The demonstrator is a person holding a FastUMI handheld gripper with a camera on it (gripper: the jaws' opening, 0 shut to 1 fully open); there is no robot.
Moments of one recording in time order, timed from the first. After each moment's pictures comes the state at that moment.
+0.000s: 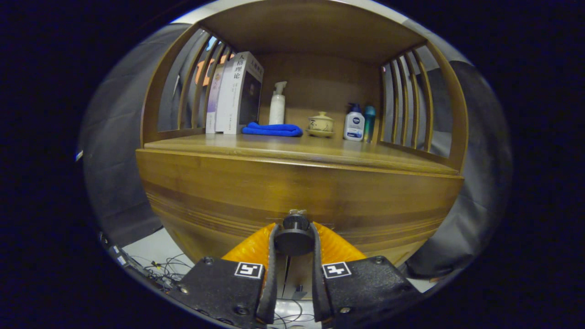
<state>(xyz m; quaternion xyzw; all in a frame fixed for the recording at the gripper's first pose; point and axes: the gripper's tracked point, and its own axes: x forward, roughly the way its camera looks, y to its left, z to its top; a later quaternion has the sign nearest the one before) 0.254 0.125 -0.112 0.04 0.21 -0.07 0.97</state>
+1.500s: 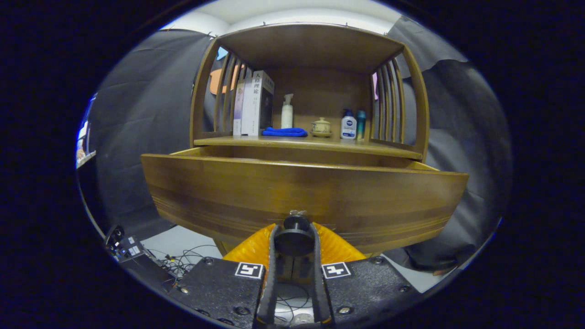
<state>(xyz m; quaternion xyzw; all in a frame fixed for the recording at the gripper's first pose) 0.123 0.146 -0.106 0.06 0.19 -0.04 0.98</state>
